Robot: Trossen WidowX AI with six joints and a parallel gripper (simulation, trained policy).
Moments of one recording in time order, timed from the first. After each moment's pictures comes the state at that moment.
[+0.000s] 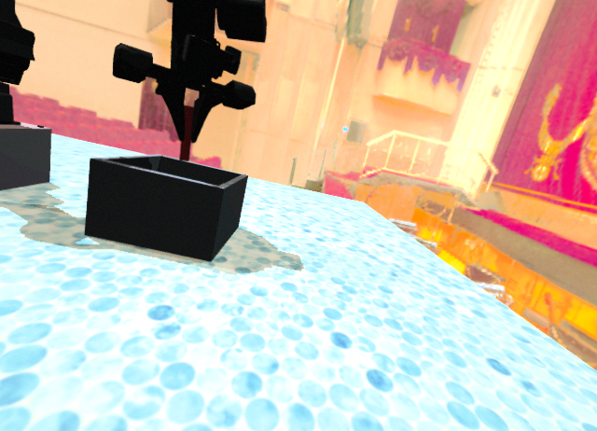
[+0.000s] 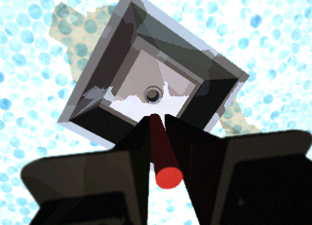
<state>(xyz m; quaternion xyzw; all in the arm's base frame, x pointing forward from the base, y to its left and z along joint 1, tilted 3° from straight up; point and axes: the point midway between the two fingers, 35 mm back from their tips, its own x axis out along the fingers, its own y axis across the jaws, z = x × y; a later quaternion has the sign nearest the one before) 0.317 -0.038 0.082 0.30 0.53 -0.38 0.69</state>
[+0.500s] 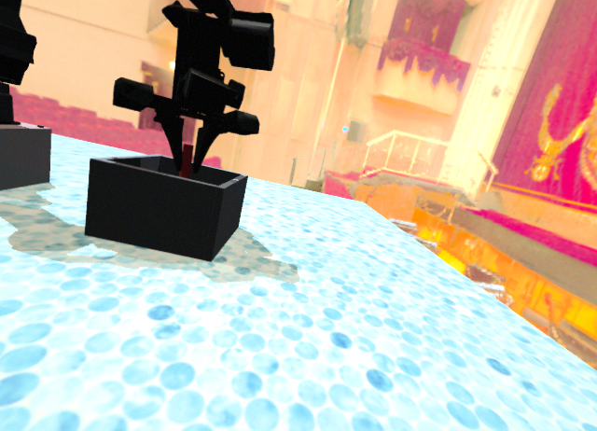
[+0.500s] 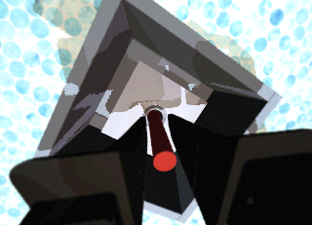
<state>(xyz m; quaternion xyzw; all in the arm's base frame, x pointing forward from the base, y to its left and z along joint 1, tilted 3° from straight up) 0.331 -0.061 0.043 0.31 0.55 -0.39 0.67</state>
